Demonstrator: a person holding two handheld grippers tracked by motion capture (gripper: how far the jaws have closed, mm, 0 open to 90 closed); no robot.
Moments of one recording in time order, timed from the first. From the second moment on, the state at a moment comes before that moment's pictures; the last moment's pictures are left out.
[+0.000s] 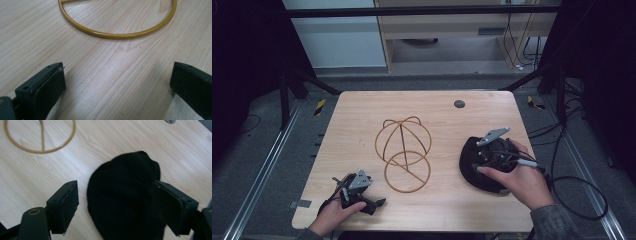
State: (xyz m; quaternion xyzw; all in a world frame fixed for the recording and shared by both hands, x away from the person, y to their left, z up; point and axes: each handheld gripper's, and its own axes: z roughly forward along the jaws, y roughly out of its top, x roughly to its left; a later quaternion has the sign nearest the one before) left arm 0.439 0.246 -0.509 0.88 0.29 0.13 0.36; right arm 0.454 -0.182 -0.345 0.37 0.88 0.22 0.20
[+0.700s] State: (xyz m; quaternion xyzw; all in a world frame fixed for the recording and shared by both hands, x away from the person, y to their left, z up) left arm 0.440 0.246 -0.509 0.88 0.29 0.13 0.36; right arm 0.498 -0.218 -0.348 0.40 0.89 0.17 0.15
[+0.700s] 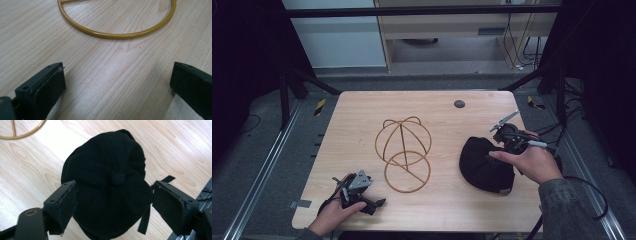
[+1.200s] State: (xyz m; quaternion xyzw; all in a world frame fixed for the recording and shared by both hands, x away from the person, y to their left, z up) left arm 0.440 0.246 -0.509 0.88 0.29 0.13 0.36; right arm 0.524 -0.212 -0.374 0.40 0.90 0.14 0.13
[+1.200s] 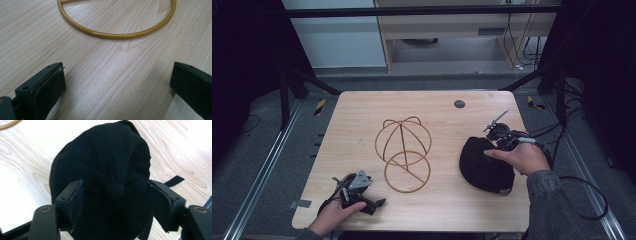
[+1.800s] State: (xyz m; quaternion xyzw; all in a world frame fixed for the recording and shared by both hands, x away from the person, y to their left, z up) left arm 0.440 0.246 -0.509 0.88 0.29 0.13 0.36; right arm 0.534 -0.211 -0.385 0.39 0.91 0.13 0.11
